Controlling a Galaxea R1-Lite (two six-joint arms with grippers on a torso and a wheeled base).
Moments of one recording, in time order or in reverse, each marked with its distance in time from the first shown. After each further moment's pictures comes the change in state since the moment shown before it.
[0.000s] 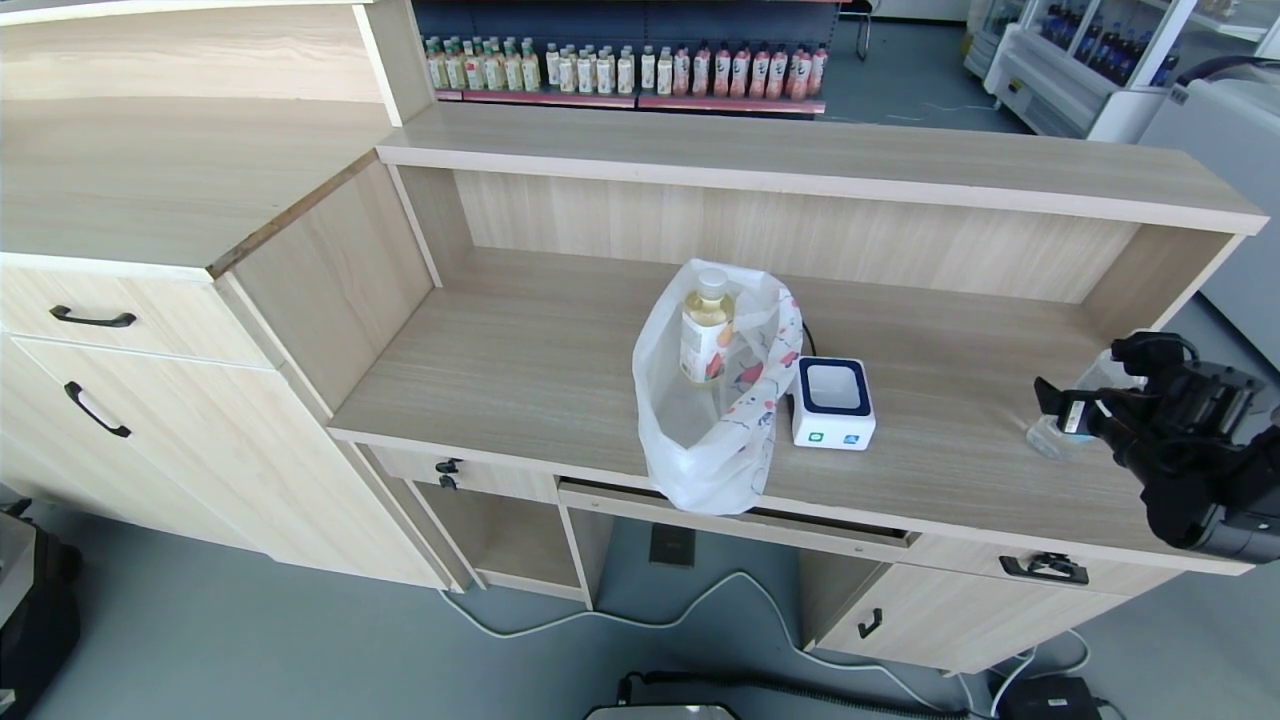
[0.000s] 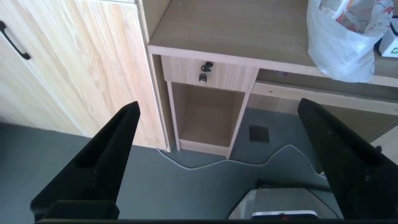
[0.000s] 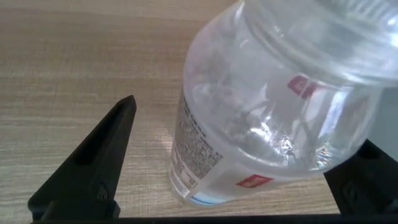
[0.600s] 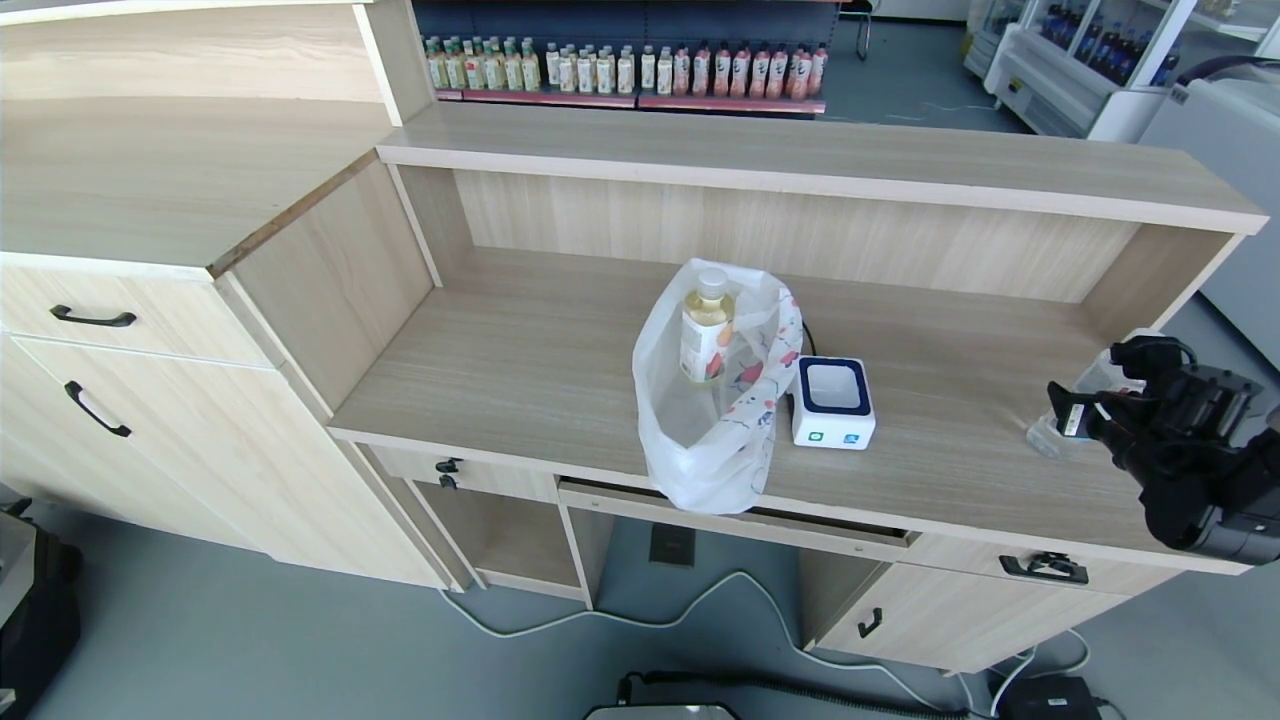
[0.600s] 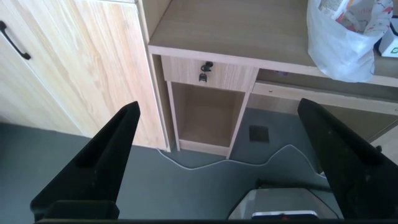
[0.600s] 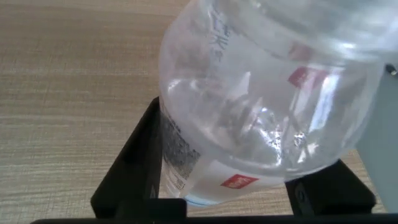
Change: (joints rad) left arm 0.000 0.000 -0.001 0.000 0.000 0.000; right arm -0.008 0.019 -0.014 0.001 0.002 0.000
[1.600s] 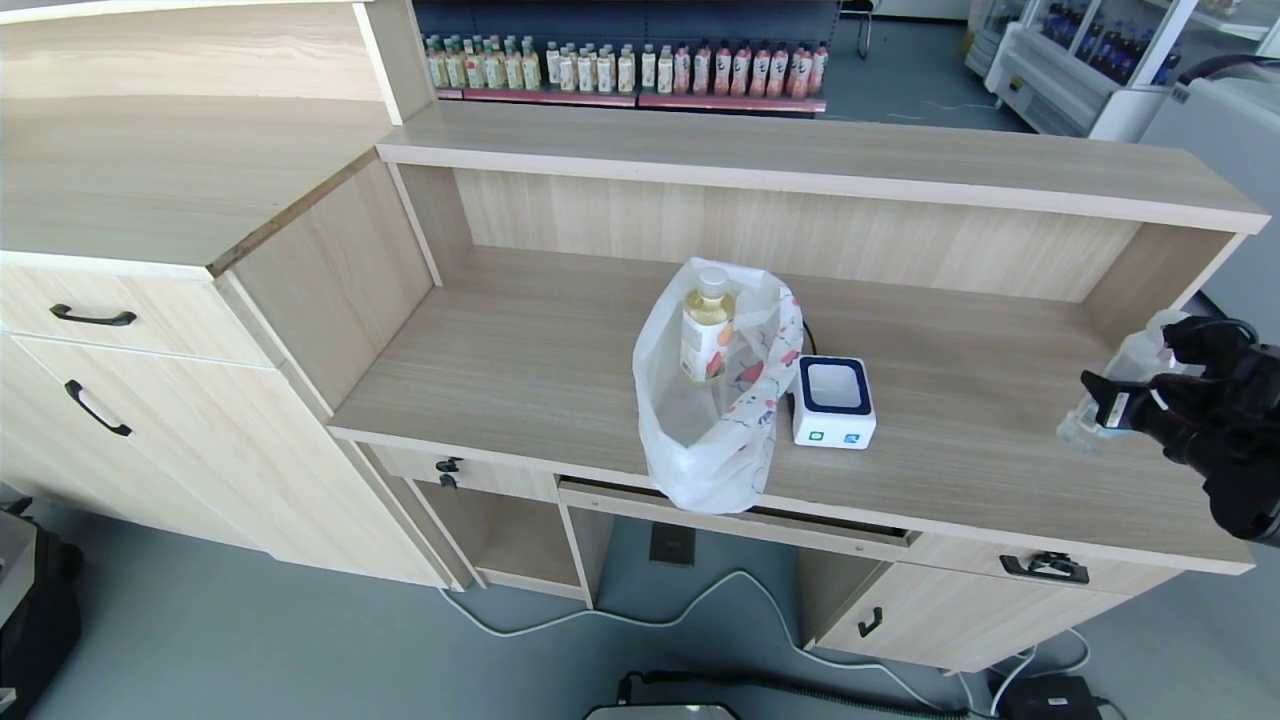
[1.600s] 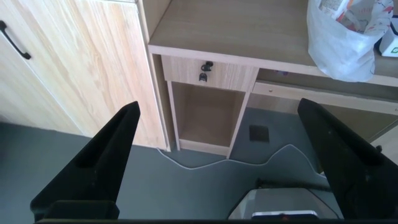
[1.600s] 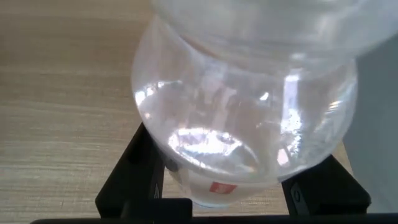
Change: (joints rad) left arm 0.000 0.000 0.000 0.000 0.000 0.000; right arm -0.077 -0.161 0.066 0.123 0.189 0.030
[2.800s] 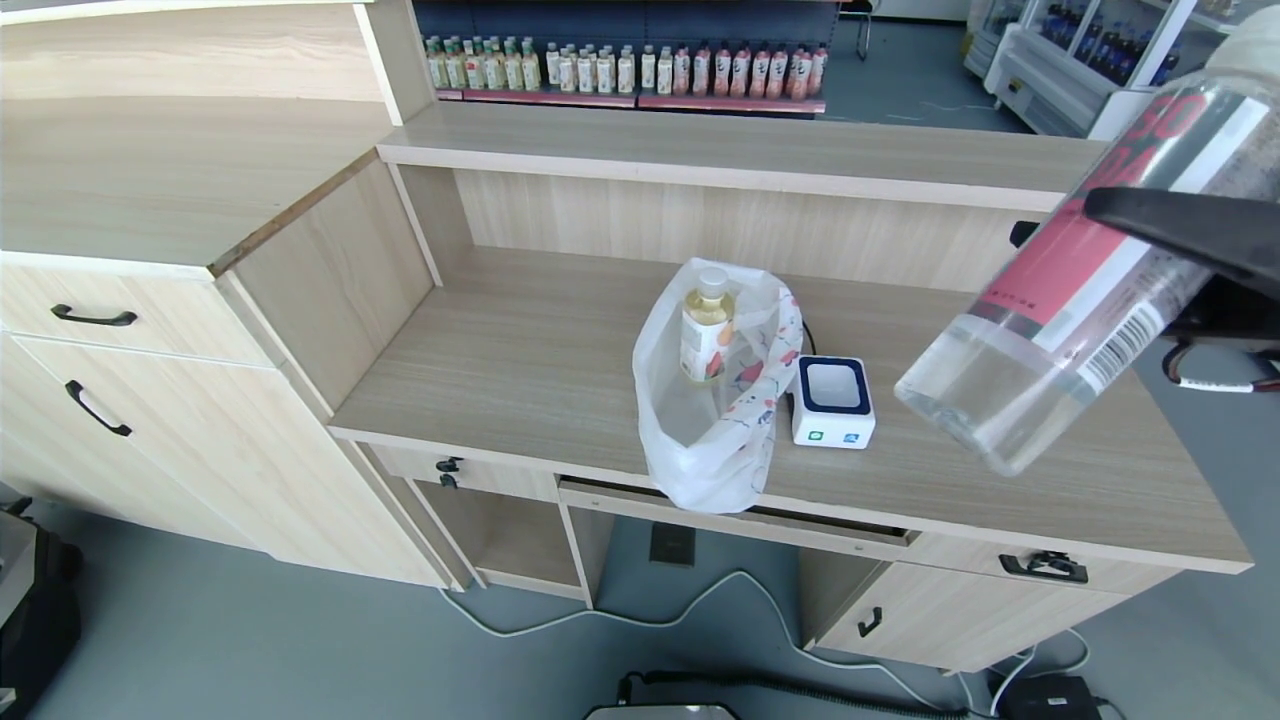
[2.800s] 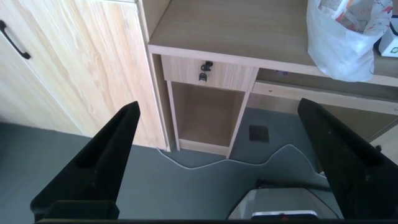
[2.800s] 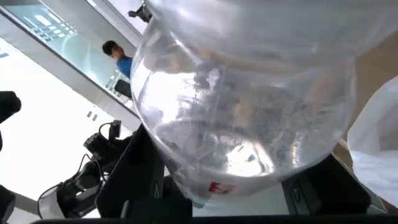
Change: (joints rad) left arm 0.000 0.000 0.000 0.000 0.000 0.000; right arm 0.633 -0.894 0.202 0.297 0.765 0.744
